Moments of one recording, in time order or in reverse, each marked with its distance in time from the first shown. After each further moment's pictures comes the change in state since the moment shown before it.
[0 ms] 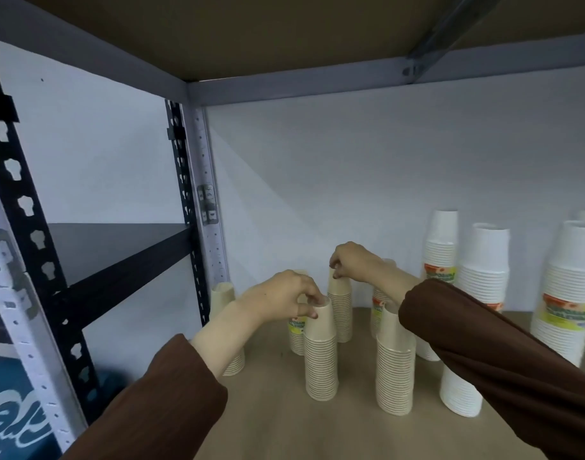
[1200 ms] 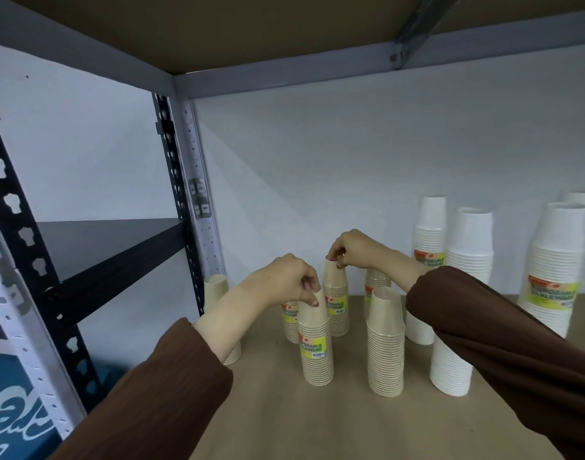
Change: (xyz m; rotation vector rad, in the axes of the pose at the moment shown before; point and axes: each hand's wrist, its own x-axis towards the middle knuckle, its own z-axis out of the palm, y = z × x) left_hand 0.012 0.014 -0.001 -0.066 -0.008 -0.118; right_hand -0.024 0.014 -0.013 0.194 -0.003 -0.070
